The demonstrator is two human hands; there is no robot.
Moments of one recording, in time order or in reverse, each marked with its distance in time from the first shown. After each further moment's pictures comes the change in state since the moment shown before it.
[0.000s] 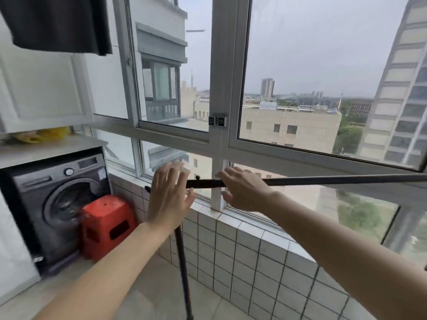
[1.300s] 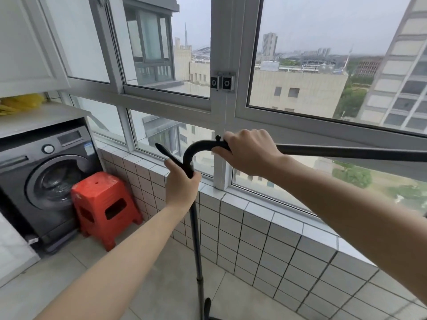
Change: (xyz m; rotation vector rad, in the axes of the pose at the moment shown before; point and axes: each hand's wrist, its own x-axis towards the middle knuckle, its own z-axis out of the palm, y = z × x) left_hand 0.047 -0.035 0.176 -0.727 -0.092 -0.741; right_hand 0.114 0.056 0.068 -0.124 0.044 0.139
